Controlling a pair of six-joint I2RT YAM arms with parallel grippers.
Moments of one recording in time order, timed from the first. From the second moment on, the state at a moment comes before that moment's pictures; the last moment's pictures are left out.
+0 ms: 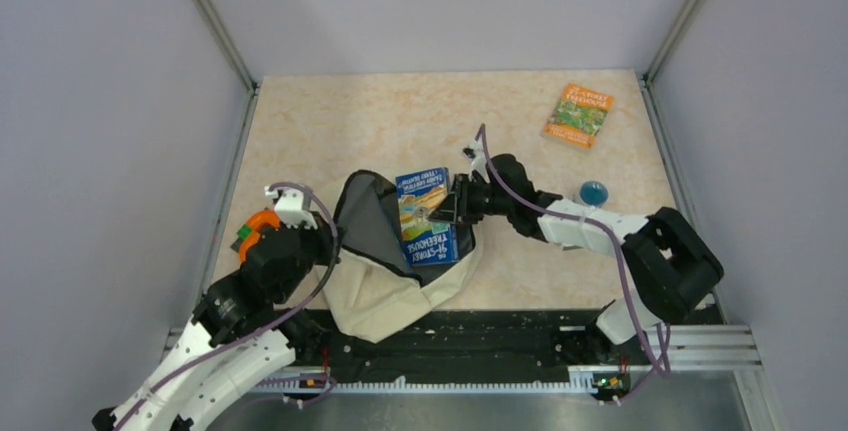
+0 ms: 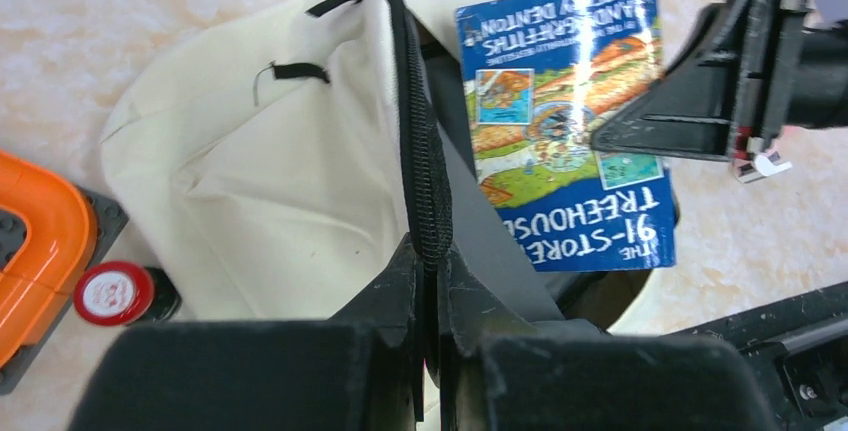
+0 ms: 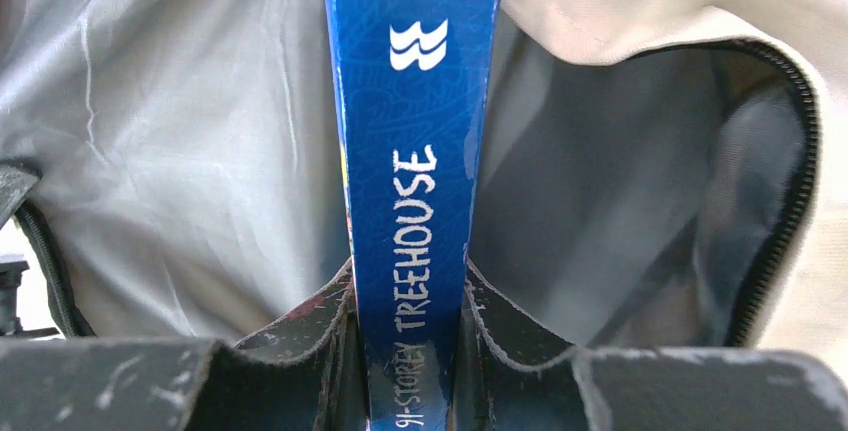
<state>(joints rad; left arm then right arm) -0.73 0.39 0.70 -0.72 -0.37 -0.52 0.69 1.50 0.77 0.23 -0.42 0.74</state>
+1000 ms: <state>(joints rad) -0.73 0.45 0.75 -0.63 -0.26 -0.38 0.74 1.71 0.99 0.12 -0.62 0.76</state>
